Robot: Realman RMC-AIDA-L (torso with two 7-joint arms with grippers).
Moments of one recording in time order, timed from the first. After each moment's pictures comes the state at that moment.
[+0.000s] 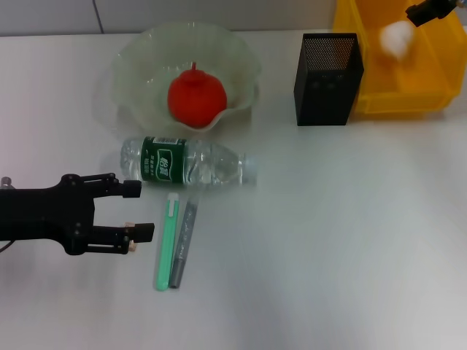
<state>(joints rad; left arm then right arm) -0.45 -2.00 0.63 0.69 2.12 1.83 -1.36 0.75 1.99 -1.32 -1.33 -2.92 -1.18 2.50</state>
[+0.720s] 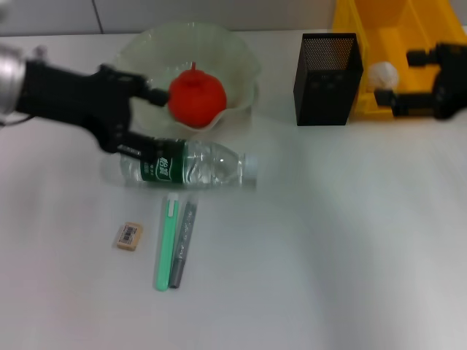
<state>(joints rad) -0.65 -2.05 0.76 1.11 2.25 1.79 -1.57 0.22 2.08 -1.10 -1.56 -2.02 -1.34 1.95</state>
